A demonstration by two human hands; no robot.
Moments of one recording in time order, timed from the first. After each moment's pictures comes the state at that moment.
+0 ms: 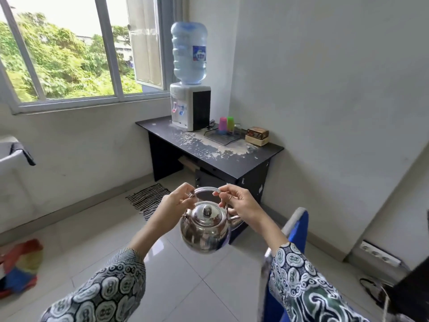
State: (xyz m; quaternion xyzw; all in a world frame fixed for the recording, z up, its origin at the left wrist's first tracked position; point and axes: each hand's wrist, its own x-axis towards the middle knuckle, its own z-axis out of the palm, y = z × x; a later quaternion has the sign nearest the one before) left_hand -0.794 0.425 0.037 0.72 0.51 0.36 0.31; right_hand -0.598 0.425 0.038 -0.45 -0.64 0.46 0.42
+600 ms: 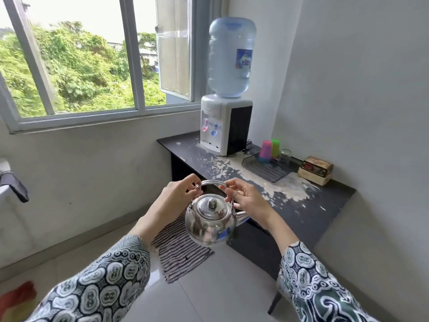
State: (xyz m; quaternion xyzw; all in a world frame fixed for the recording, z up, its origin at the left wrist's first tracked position) left_hand -0.933 0.812 0.056 0.73 0.55 0.34 0.22; right_hand -0.729 0.821 0.055 -0.44 -0.70 0.42 0.38
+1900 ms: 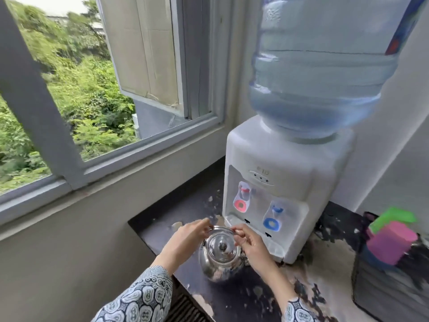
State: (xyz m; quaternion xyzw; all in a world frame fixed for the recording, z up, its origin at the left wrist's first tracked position) left_hand -1.074 1.620 -0.055 0.84 0.49 0.15 0.20; right_hand -0.889 1.570 -0.077 -0.58 -0.54 0.44 0.42
